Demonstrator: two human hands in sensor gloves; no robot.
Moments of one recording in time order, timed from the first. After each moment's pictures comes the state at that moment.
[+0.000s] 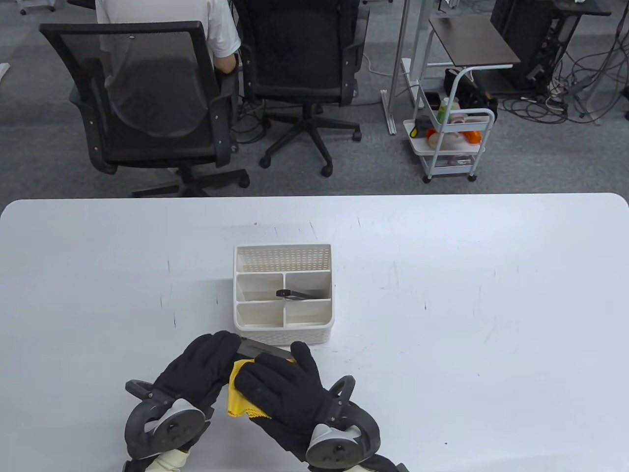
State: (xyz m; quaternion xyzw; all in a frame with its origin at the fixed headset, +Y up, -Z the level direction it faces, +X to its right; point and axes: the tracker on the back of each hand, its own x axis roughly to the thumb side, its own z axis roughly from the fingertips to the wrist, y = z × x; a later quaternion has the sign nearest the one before) left_hand -0.232 -0.661 -0.227 0.33 -0.21 0.10 0.92; right_hand -0.019 -0.663 -0.206 0.44 -0.27 0.81 0.29
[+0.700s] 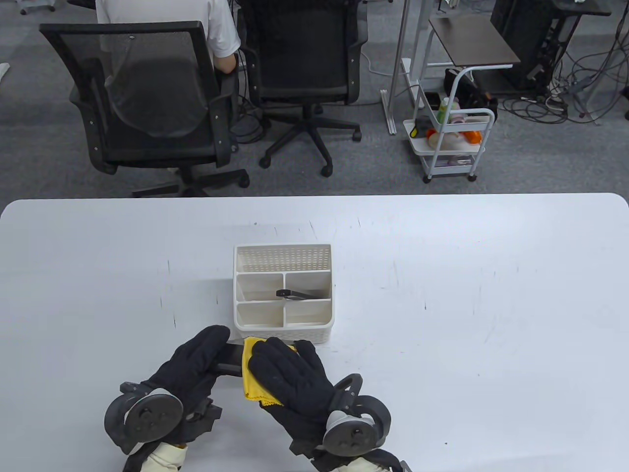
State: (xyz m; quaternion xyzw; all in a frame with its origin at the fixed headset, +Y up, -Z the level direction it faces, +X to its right) left_hand -0.256 -0.660 -0.235 0.30 -0.14 0.28 0.90; right_hand 0.004 -0.675 -0.224 0.38 -0.27 0.79 0.41
